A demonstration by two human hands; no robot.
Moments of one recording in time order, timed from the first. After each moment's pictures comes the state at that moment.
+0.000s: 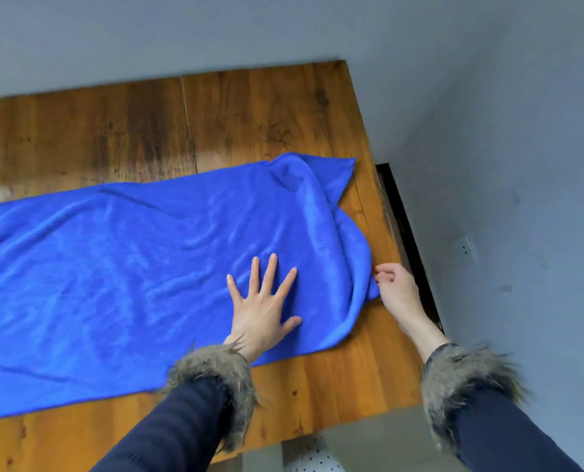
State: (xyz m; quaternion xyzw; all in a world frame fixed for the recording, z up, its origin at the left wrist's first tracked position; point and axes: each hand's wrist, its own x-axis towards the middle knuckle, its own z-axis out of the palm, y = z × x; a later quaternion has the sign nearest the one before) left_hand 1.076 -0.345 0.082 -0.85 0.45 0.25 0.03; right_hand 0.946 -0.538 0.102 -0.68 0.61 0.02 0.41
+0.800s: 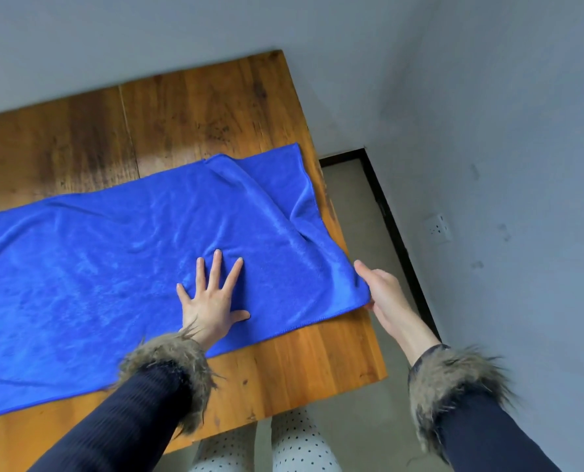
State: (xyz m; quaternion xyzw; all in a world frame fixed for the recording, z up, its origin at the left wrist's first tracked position) left_hand 1.059 -0.368 0.103 -0.87 0.36 0.30 0.12; right_hand 0.874 -0.571 0.111 -0.43 0.62 -0.01 0.66
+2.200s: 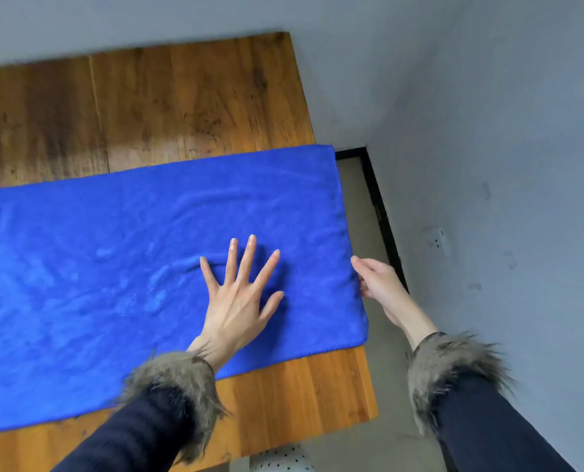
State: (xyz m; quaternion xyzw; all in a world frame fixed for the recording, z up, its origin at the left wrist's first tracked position) left_hand 1.046 -0.430 0.073 -0.87 0.47 0.15 -0.02; right_hand 0.906 -0.630 0.083 -0.56 0.55 0.09 0.61
